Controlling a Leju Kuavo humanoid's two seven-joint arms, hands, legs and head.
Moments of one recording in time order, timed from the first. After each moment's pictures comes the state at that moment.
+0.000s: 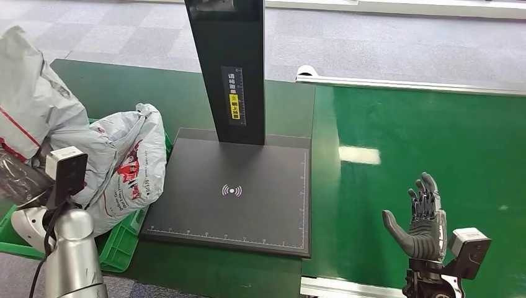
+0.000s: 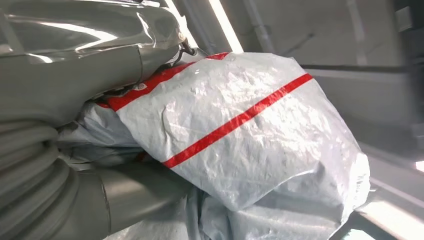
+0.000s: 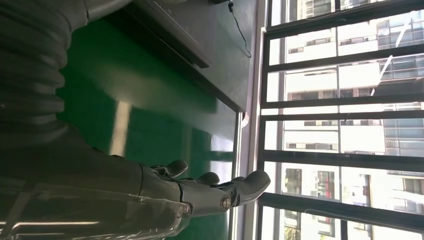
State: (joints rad) left arm -0.35 -0.20 0.39 -1.52 -0.94 0.70 -0.50; right arm 0.07 -0.07 -0.06 -1.46 -0.16 0.09 -0.42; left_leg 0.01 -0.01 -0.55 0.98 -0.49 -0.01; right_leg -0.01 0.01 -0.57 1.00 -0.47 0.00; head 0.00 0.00
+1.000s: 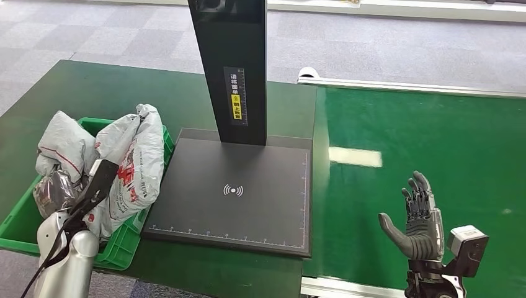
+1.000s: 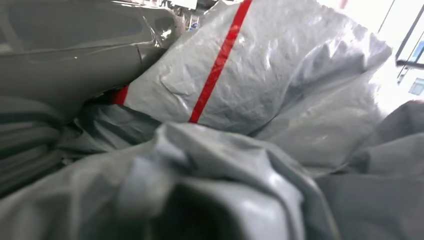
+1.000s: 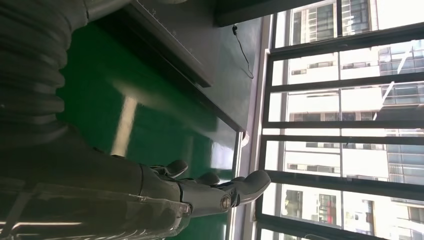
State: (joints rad) left arm -0.26 0.04 0.25 -1.20 -1.09 0.39 0.05; right arm 0.07 -0.05 -0.10 -1.48 -0.15 0.20 -0.38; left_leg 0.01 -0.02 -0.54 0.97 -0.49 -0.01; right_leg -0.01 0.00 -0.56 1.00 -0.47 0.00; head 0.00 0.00
